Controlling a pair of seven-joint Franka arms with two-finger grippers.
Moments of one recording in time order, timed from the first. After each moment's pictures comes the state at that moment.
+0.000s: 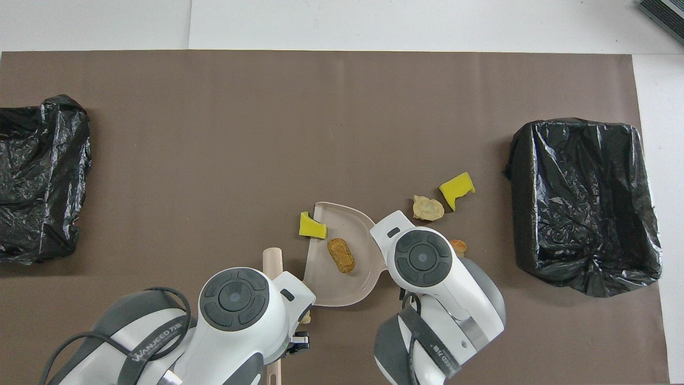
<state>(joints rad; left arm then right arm) -0.80 -0.24 0.04 -2.30 -0.22 1.73 -0.72 0.61 0.03 -0.05 -2.23 -0.10 2.11 -0.76</state>
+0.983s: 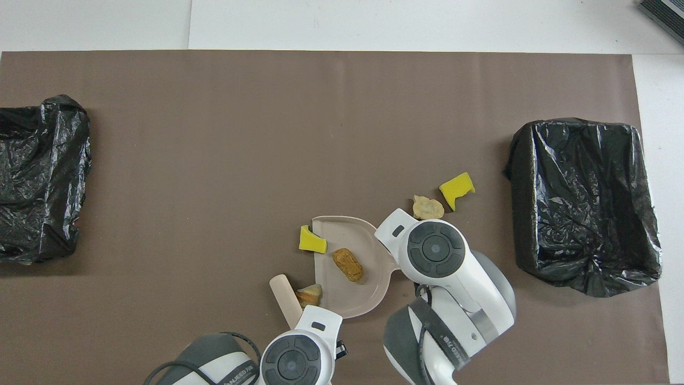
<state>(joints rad) -0.92 -0.15 -0.04 -2.42 -0.29 2.13 -1.15 0.58 0.03 -0.05 -2.23 -0.10 2.11 -0.98</state>
